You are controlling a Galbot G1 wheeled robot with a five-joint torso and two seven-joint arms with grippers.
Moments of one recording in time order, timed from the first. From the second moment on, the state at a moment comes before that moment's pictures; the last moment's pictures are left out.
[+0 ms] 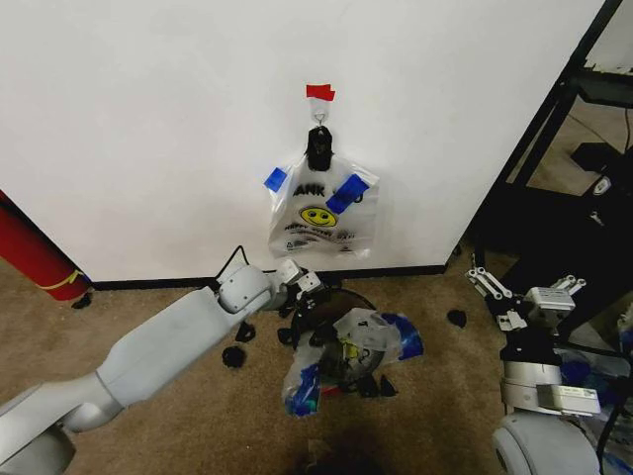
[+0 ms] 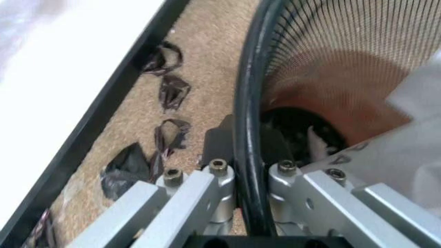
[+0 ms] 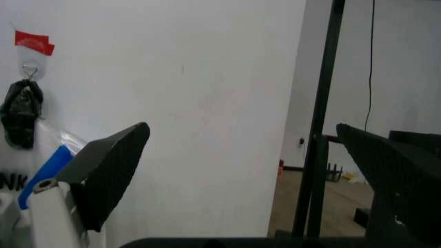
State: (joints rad) left arm 0.43 -0.94 0.35 -1.59 -0.45 0.74 0.36; right arm -1.58 1.28 0.58 2.29 0.02 0.24 0.31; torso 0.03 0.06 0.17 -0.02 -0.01
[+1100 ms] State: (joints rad) left arm 1.18 -0.88 -0.20 -2.17 -1.38 0.68 -0.78; right arm -1.62 1.30 0.53 2.29 -0.05 0.28 0.31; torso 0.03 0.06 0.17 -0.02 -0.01
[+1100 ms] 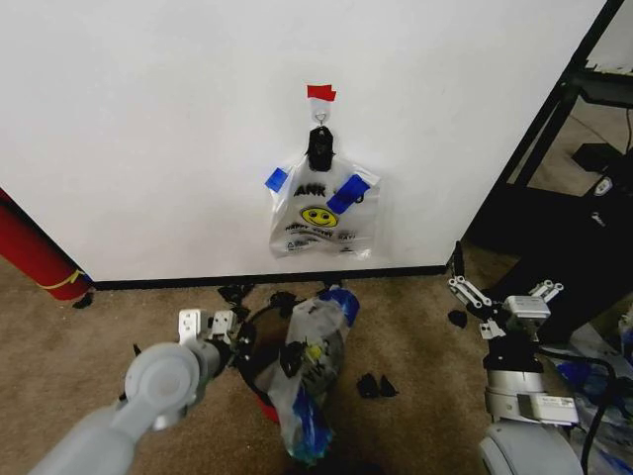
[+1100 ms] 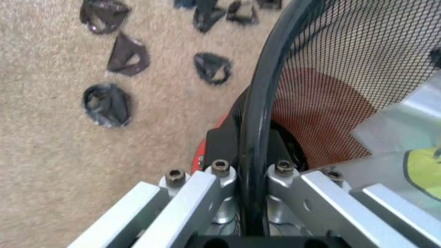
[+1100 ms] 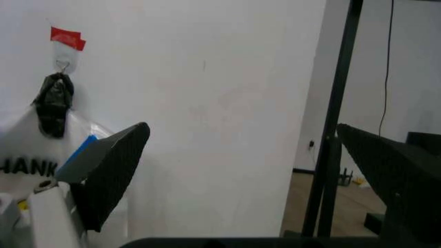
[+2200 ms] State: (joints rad) left arm 1.27 -1.16 -0.10 -2.03 -0.96 0.47 -0.67; right arm -1.63 1.26 0.53 2.23 -0.09 0.31 0.27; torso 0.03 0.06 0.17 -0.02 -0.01
